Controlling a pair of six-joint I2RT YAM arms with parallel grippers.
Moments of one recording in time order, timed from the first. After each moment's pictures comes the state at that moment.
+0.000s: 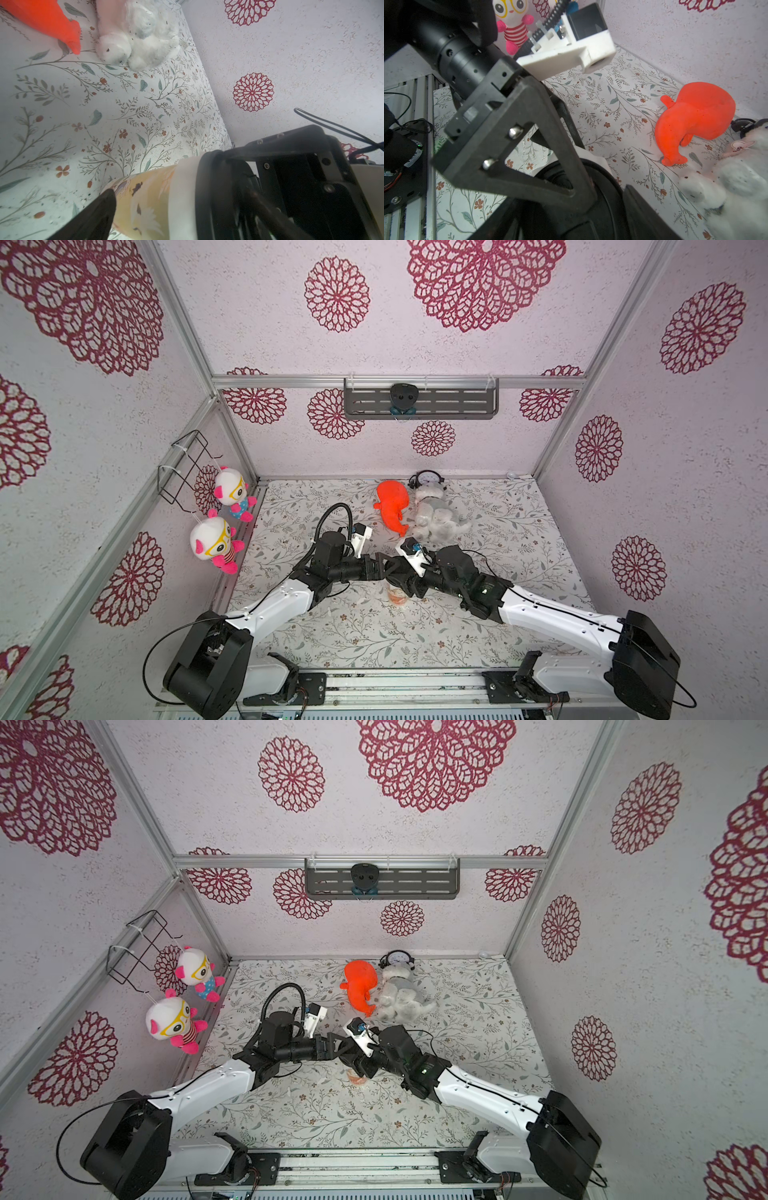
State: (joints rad) left arm -0.49 1.32 0.65 0.14 0.62 -0.64; right arm 0.92 1.27 0.75 0.07 -0.08 -0.03
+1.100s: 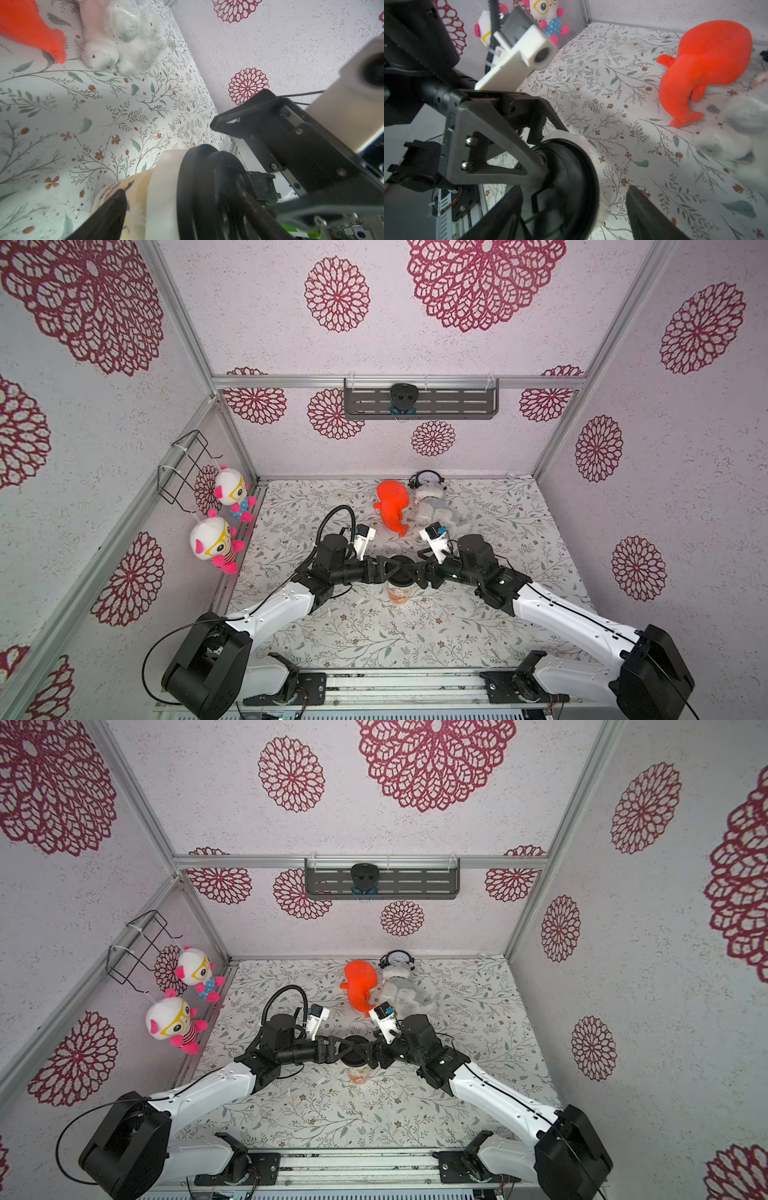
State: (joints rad) left arm -0.52 1.32 0.60 0.22 0.62 -0.62; right arm 0.71 1.16 0.71 0.01 -0.34 0.28
